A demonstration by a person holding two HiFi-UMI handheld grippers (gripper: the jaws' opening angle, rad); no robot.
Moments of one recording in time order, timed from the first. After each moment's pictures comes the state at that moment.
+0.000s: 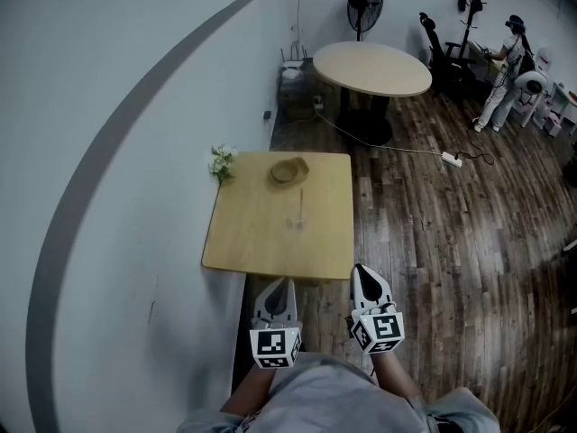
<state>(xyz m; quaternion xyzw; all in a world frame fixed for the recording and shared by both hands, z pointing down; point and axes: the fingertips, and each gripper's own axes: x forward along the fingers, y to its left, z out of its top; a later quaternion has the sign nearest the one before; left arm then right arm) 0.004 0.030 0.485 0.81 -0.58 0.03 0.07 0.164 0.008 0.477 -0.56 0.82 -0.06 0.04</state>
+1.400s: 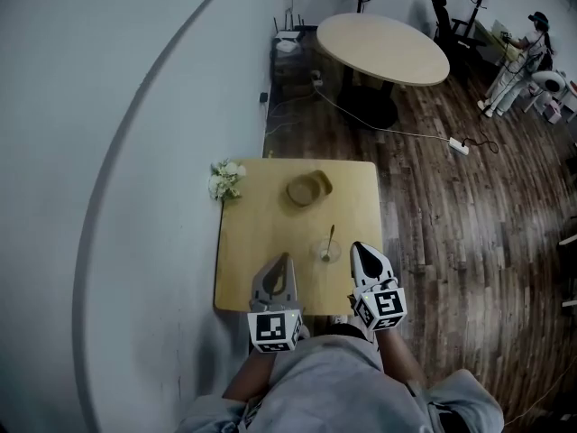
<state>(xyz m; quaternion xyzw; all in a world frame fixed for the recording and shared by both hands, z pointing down) -0.094 -0.214 0.484 0.82 -0.57 0.02 0.09 0.066 -0.233 0.509 -0.56 0.83 -0.07 -0.03</state>
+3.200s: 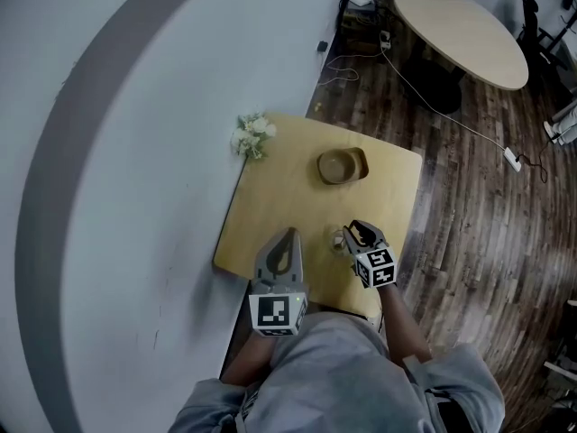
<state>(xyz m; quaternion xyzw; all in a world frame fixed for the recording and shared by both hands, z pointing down) -0.093 -0.260 0.497 0.73 -0.67 0.05 0.11 0.039 -0.316 0.715 -0.35 0.89 -0.19 -0.21</state>
